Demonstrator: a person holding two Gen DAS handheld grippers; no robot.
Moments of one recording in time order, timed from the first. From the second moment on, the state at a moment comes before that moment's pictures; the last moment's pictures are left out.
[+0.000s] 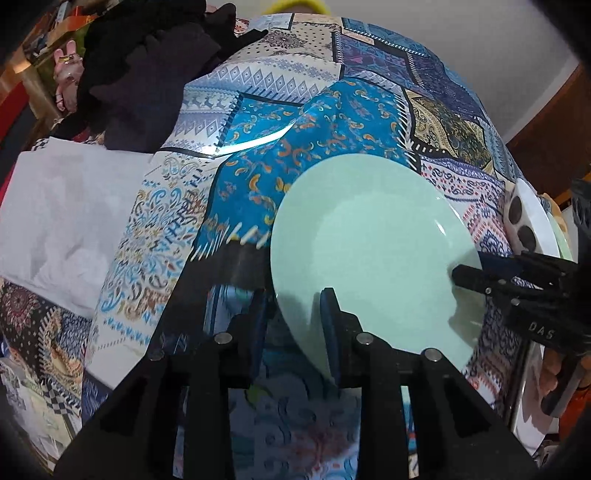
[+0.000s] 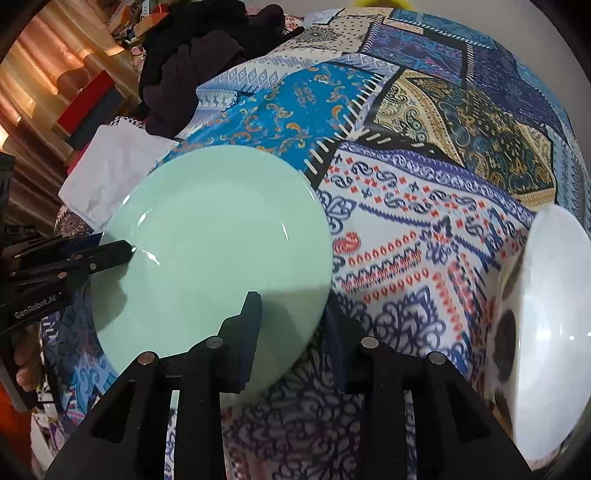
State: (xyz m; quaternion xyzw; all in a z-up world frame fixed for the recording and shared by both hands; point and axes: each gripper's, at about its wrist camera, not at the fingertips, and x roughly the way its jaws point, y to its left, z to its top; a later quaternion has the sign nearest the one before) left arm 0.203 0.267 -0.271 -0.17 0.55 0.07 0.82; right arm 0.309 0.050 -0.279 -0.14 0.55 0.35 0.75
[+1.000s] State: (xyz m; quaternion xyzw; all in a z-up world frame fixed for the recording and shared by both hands) left arm 0.157 0.233 -0.231 -0.14 0.51 0.08 0.84; right arm 0.268 0.006 -0.235 -0.09 0.52 0.37 0.76
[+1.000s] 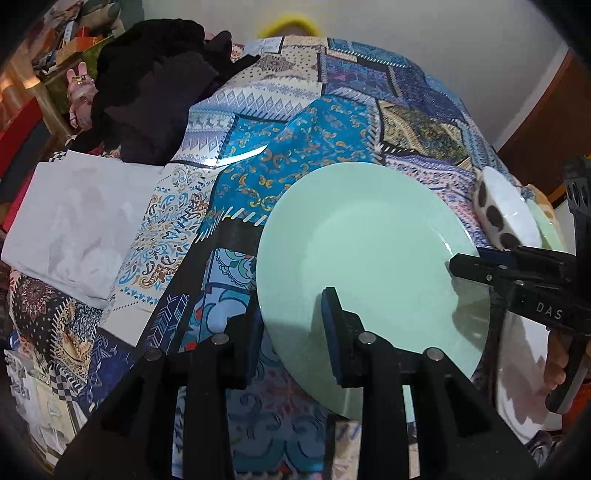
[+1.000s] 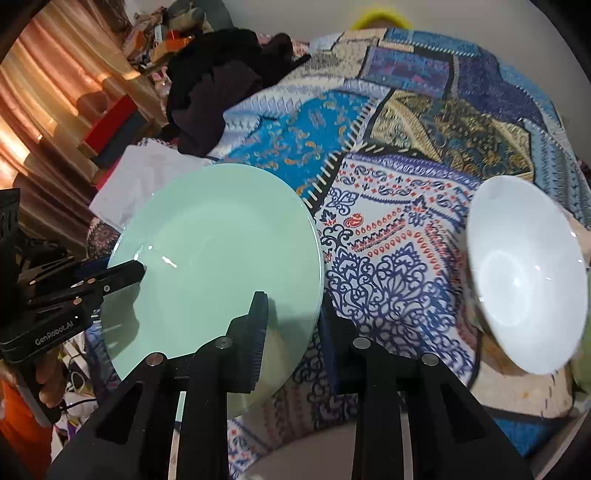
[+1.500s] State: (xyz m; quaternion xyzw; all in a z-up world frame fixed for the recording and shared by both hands) left arm 0.127 0.186 -0.165 -0.12 0.48 0.06 0.87; right arm 0.230 -0.047 -0.182 -0.06 0.47 0.36 0.80
